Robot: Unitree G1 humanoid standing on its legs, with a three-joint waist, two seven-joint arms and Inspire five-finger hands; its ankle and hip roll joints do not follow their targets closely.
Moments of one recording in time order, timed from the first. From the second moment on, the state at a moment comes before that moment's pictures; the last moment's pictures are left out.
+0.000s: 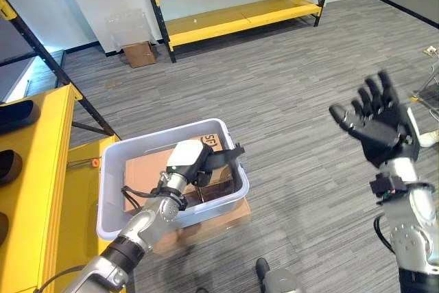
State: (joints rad) left arm -0.31 0.56 -0.43 0.18 0.52 0.09 0.23; right arm 0.05 -0.43 -0.25 -0.21 0.82 0.16 -0.07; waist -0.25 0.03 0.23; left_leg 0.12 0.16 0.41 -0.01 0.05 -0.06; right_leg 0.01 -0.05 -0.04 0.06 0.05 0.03
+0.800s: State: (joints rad) left arm -0.23 0.60 -0.30 -0.20 0.48 -0.15 0.24; right arm -0.03 -0.41 0.09 0.04 0.60 0.10 -0.28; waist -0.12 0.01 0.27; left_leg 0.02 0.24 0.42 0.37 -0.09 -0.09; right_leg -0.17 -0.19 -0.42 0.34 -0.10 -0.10
